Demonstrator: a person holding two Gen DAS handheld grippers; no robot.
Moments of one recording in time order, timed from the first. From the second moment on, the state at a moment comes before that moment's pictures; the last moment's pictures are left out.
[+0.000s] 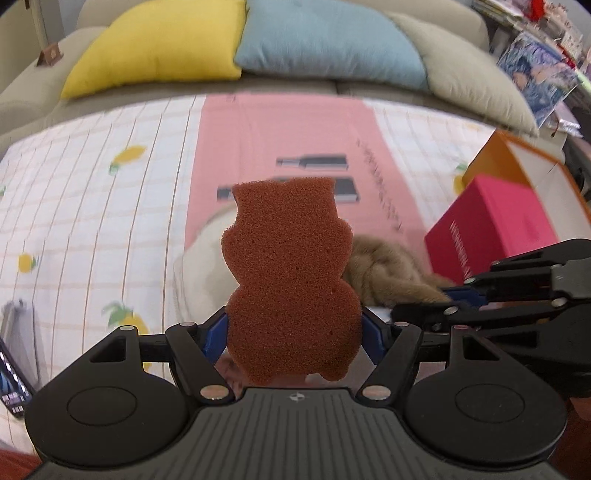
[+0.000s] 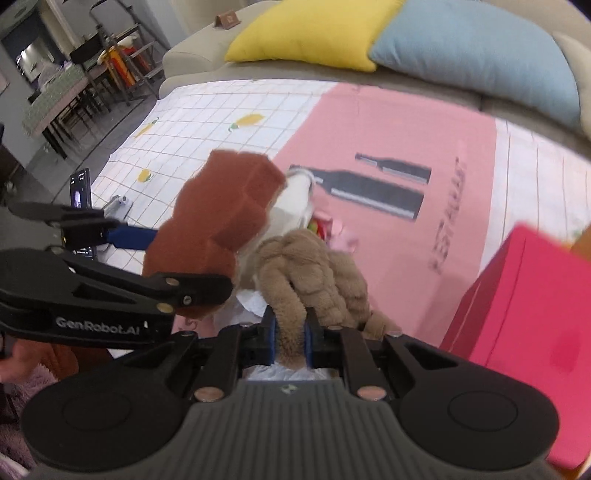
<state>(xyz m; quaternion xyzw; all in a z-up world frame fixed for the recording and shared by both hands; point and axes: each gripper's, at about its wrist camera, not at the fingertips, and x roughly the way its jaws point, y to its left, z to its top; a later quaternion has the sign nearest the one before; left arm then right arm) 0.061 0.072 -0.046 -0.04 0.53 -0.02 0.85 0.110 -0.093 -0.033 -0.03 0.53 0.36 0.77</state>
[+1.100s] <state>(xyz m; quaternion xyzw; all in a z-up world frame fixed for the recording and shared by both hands) 0.032 0.042 0.044 -0.03 0.46 -0.05 0.88 0.076 -0.182 0.087 0.08 0.39 0.27 0.87</state>
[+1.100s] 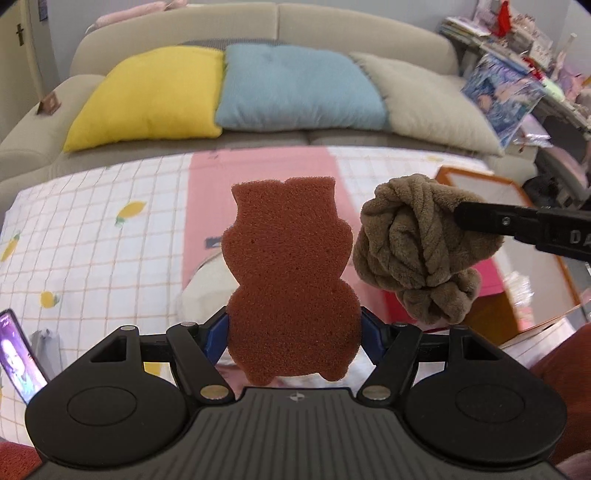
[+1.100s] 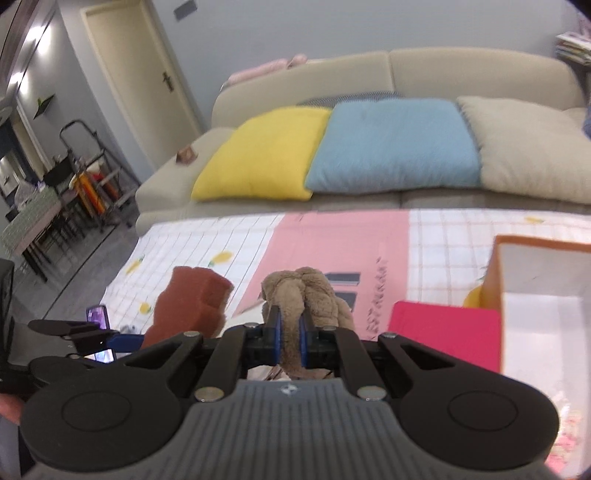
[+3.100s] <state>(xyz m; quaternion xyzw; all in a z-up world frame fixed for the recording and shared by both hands) 0.139 -0.247 -0.041 0.14 0.56 -0.24 0.78 0.118 -0.392 -0.010 0.00 0.48 -0.03 0.88</state>
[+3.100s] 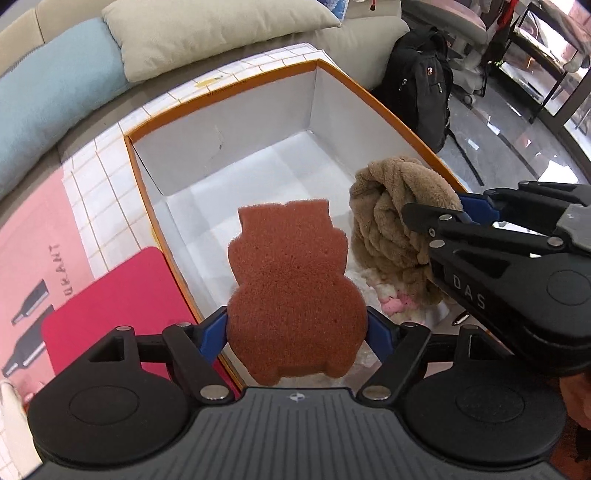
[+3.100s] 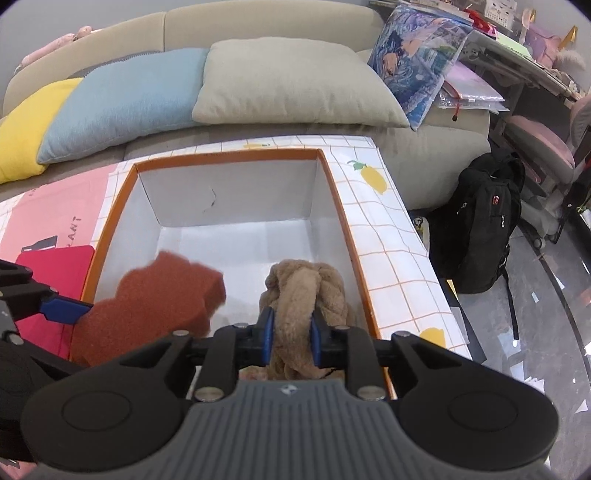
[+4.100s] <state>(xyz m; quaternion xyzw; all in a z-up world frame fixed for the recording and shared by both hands) 0.072 -0.178 0.054 0.08 0.41 -0.27 0.87 0.060 -0.364 0.074 0.06 0.40 -0.01 0.91</state>
